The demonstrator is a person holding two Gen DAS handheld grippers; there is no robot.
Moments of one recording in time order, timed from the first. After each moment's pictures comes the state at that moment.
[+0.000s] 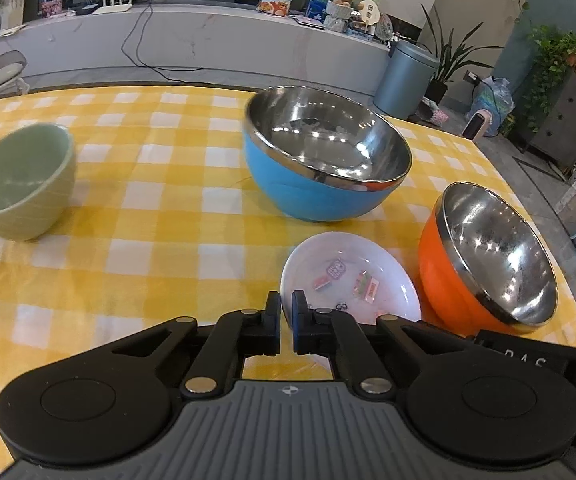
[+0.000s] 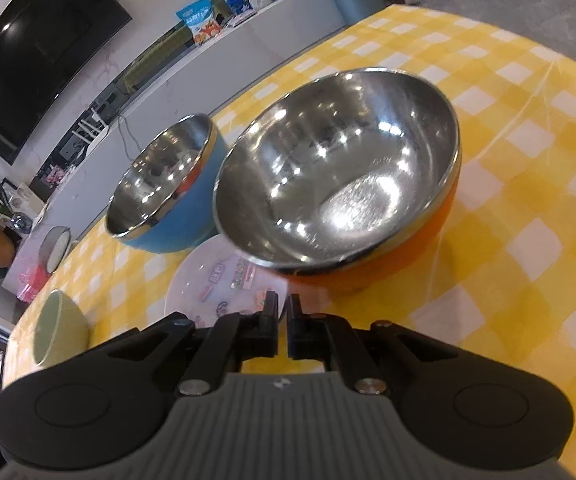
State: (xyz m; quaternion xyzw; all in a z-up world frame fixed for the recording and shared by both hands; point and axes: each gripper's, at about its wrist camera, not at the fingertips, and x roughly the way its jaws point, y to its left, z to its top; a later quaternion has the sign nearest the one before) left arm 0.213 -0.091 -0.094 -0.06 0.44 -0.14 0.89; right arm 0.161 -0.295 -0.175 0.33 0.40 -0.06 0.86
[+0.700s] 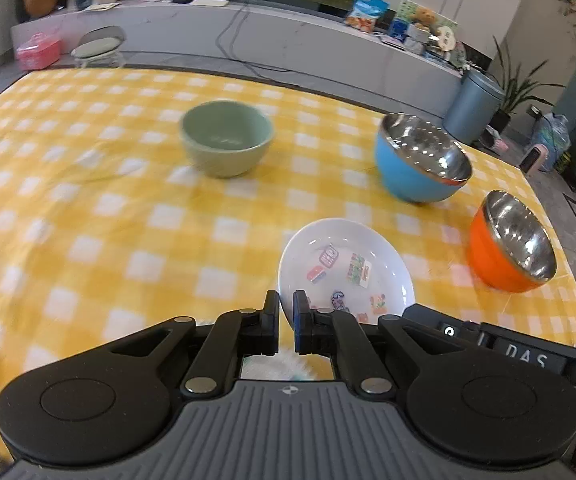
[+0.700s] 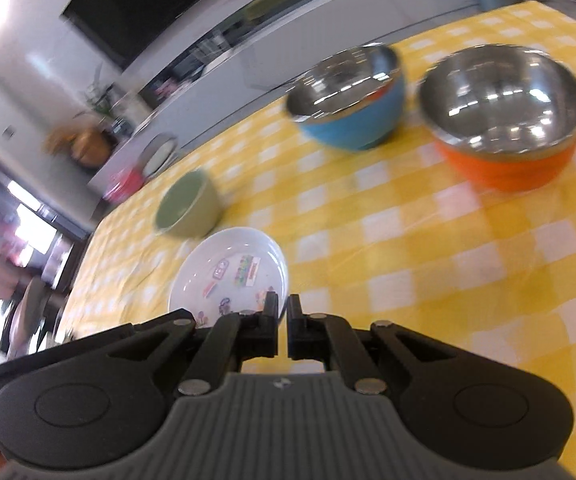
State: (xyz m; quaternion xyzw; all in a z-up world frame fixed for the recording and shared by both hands) left arm 0.115 0.004 -0.038 -0.09 0.45 -0.03 0.89; right arm 0.112 -0.220 -0.140 0.27 0.42 0.15 0.85
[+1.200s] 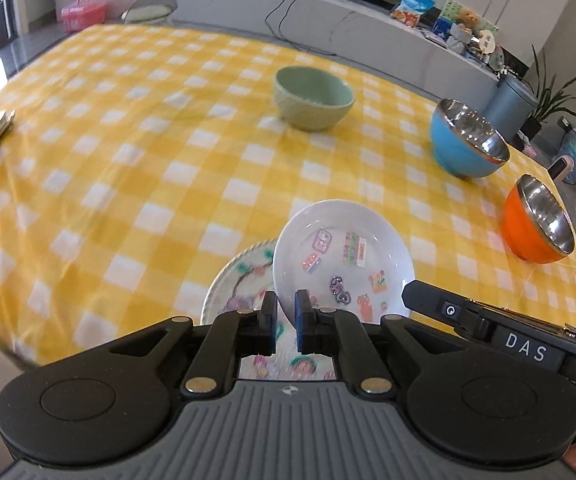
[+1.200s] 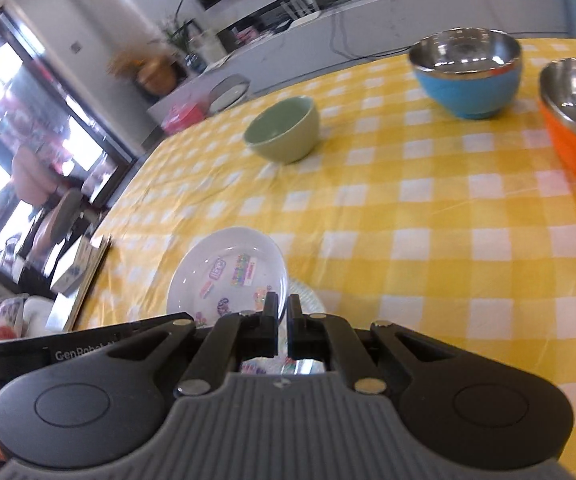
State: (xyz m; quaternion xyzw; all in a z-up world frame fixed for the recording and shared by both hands) left arm 0.059 0.053 -0.045 -0.13 0.48 0.02 0.87; right arm 0.088 -0.164 -0.140 0.17 0.43 0.25 0.85
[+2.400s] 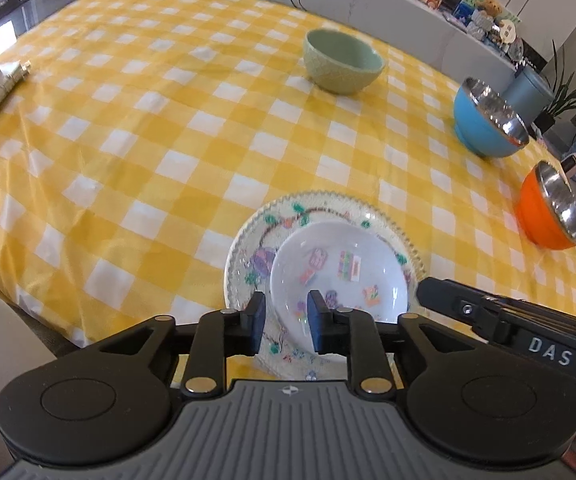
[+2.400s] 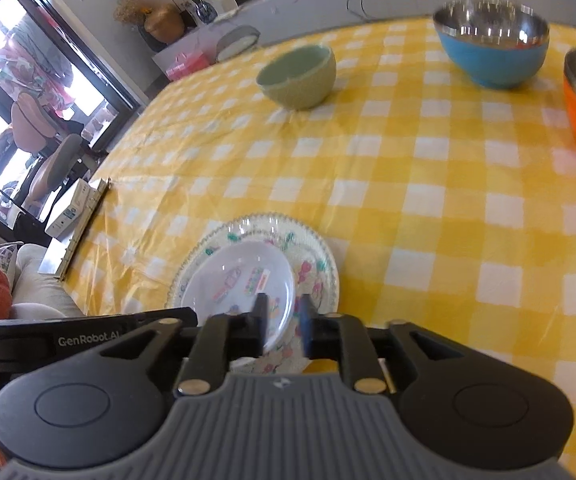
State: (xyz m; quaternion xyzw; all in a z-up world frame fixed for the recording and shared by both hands) left arm 0.049 0.067 -0.055 -0.15 0.51 0.03 0.85; right arm 0.076 -0.159 -0.140 0.13 0.46 0.26 0.84
